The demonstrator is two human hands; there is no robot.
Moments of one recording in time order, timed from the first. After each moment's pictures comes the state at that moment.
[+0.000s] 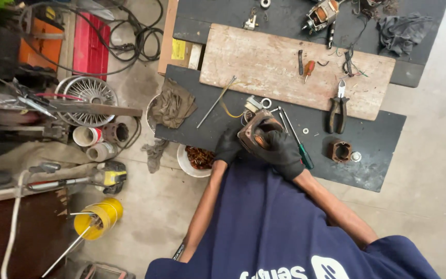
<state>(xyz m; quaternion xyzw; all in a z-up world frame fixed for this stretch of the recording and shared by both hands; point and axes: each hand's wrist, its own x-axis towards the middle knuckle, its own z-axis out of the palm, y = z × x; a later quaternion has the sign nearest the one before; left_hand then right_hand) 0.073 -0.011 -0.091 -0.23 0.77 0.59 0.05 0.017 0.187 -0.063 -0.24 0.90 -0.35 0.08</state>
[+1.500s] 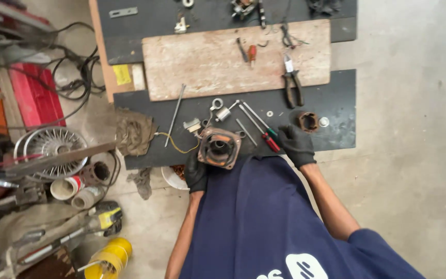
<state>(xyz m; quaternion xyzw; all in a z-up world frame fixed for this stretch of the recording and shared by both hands) 0.174 -0.031 -0.200 -0.16 0.82 0.53 -0.11 0.035 0.315 -0.112 0.08 0.94 -0.30 0.13</state>
